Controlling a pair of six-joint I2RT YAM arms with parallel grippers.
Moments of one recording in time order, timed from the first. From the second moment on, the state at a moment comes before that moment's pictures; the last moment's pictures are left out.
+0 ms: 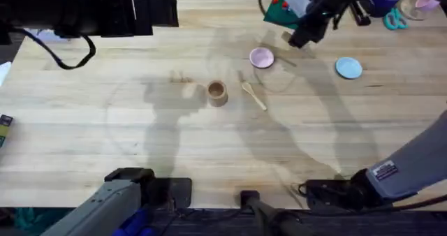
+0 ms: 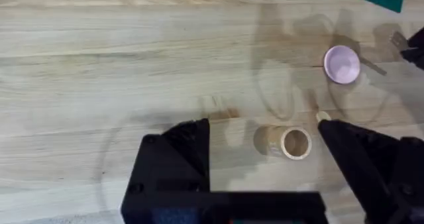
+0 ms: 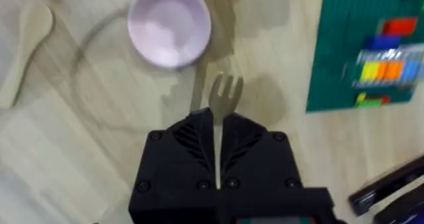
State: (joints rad) left arm 0.00 1.10 1.32 -1.05 0.17 -0.05; right arm 0.21 1.89 1.59 -0.98 -0.06 -0.94
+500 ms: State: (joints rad) left arm 0.00 1.10 1.32 -1.05 0.17 -0.05; right arm 0.32 1.89 1.59 -0.83 -0.08 -0.94
